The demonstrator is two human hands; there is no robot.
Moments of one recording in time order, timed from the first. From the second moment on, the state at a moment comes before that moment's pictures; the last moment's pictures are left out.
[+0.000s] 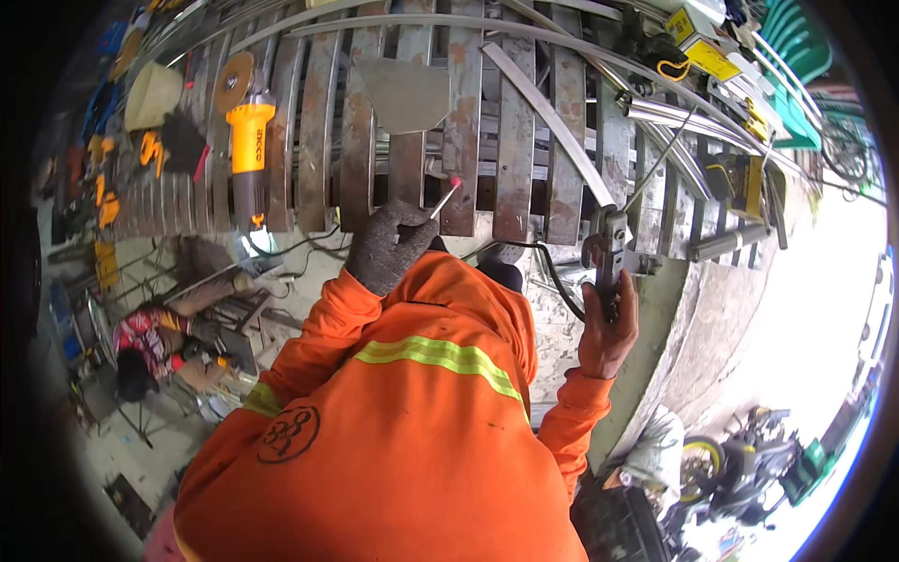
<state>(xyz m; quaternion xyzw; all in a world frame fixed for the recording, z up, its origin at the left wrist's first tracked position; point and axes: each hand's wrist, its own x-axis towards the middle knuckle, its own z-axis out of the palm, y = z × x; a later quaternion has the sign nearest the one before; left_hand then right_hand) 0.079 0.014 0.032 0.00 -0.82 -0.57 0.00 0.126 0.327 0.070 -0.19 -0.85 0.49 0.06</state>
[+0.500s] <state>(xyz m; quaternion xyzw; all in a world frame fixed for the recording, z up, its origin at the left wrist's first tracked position) 0.106 0.134 0.030 0.05 -0.92 -0.36 0.13 0.094 0.412 0.063 -0.01 -0.88 0.48 -0.02</state>
